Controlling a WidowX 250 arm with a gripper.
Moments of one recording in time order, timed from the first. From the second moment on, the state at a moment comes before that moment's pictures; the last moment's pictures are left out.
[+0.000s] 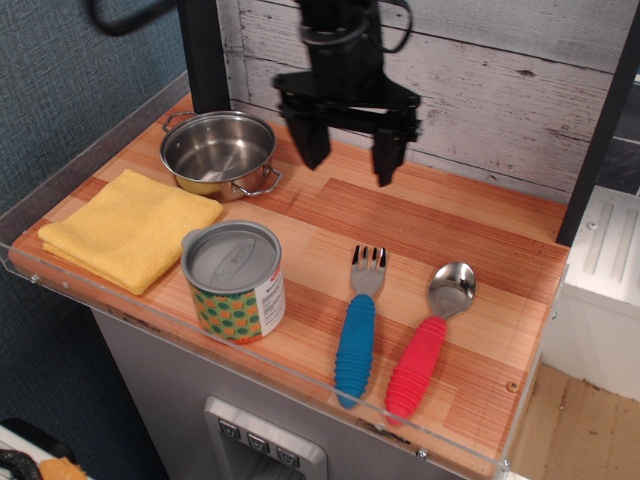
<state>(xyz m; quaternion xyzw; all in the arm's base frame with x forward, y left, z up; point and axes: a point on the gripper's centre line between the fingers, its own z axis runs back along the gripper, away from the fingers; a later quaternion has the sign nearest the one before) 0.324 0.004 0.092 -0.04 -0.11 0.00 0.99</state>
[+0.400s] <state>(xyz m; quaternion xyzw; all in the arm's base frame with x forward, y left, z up) 0.263 0.021 0.097 -0.03 -0.05 -0.05 1.00</state>
